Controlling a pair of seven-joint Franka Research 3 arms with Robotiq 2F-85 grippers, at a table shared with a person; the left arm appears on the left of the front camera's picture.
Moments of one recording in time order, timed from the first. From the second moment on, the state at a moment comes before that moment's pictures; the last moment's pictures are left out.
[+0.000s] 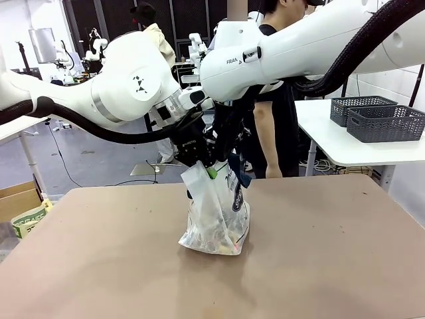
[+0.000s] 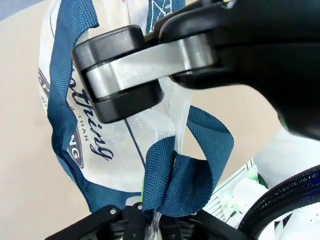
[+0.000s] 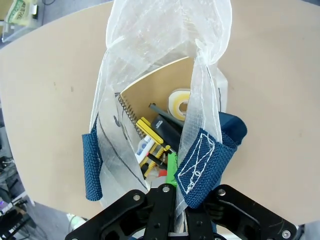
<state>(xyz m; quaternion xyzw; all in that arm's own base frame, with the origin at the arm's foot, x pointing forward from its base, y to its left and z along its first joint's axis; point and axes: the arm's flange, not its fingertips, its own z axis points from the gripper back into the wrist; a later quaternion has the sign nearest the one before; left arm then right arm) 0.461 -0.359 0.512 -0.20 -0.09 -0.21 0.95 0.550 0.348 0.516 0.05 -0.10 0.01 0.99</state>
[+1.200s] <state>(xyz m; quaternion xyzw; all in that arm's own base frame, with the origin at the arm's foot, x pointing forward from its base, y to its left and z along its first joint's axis) 0.461 -0.360 0.511 -0.20 -0.09 -0.21 0.95 0.550 0.268 0.556 0.13 -0.13 0.08 0.98</state>
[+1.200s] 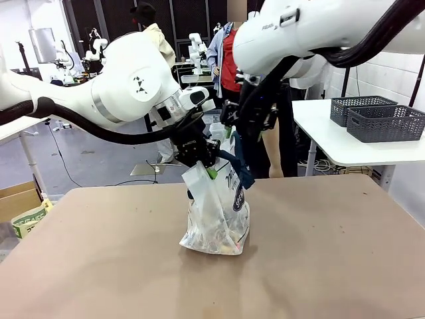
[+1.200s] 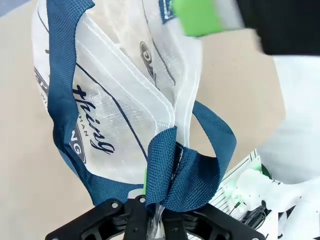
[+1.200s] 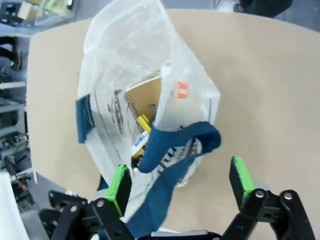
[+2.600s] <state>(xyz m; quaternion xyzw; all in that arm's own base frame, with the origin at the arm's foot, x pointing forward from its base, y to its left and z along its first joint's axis) 0.461 -0.360 0.511 -0.20 -0.09 -0.21 0.95 0.493 0.102 0.555 0.24 -0.30 0.44 0.81</state>
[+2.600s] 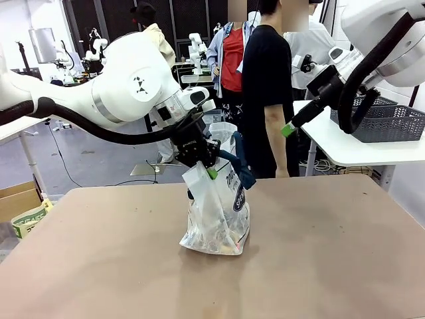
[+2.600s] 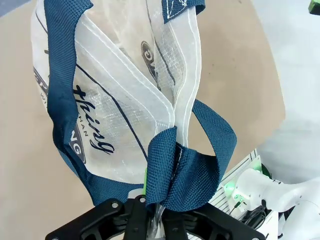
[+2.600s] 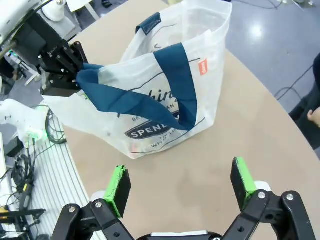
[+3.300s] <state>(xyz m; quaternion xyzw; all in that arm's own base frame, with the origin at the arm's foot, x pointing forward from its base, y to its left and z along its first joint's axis) 0.479 -0.349 0.538 -0.10 -0.08 -0.19 0.97 0.493 0.103 0.557 0.24 -0.30 0.44 0.81</state>
